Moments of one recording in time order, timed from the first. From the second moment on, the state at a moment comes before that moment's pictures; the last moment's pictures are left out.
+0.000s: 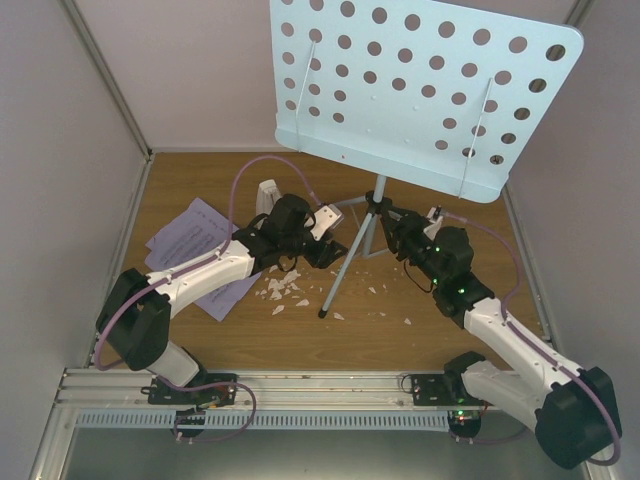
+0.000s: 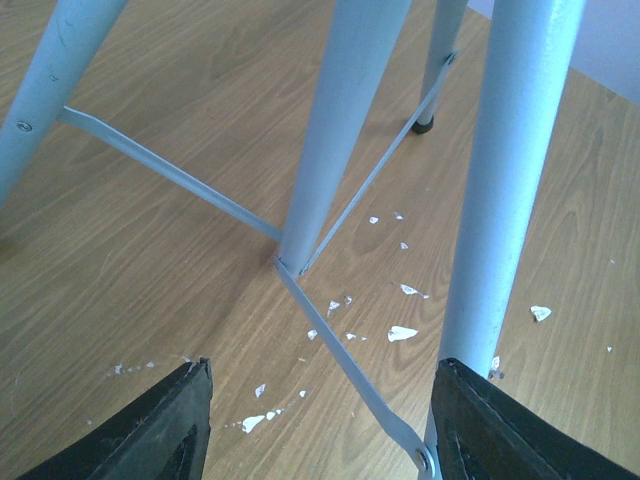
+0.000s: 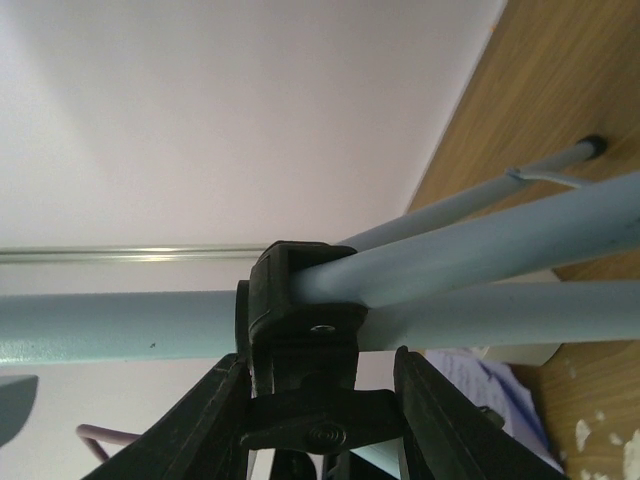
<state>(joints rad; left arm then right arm) -0.70 1.53 1.08 -0.21 0.32 0.02 0.44 0.96 0.55 0.31 -0.12 1.49</state>
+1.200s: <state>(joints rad) -0.71 1.53 1.08 -0.21 0.31 0.02 0.43 0.90 0.55 0.19 -0.12 1.77</state>
